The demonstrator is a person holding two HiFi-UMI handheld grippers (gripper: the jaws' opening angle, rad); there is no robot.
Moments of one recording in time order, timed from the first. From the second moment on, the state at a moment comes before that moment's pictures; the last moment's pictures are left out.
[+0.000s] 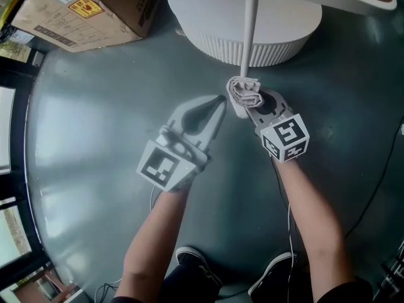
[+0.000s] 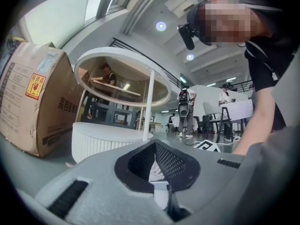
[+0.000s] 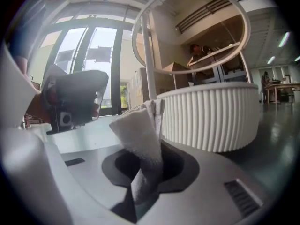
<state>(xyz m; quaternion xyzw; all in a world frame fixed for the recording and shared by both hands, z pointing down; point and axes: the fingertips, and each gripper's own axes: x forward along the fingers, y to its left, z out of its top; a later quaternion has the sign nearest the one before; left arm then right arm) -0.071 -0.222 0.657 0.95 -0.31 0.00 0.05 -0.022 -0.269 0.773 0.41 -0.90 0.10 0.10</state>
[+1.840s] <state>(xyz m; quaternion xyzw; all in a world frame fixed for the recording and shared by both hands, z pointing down) -0.068 -0.208 0.616 0.90 -0.44 0.00 -0.07 -0.026 -0.270 0.701 0.37 -0.92 0.10 -0.02</state>
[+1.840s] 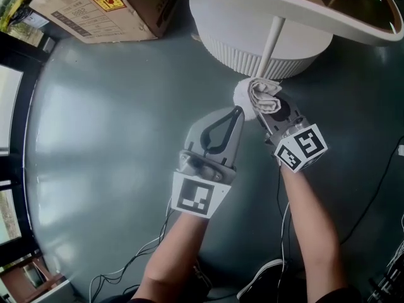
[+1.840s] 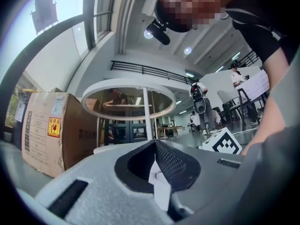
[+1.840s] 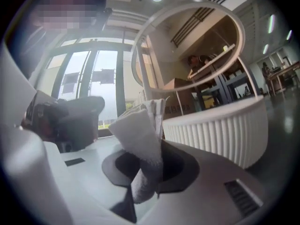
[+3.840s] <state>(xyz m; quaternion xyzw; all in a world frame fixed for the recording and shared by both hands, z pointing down) -0.060 -0.204 0.598 0.91 -0.42 -0.08 -0.02 -0.011 -0.282 0.784 0.32 -0.93 0.07 0.14</state>
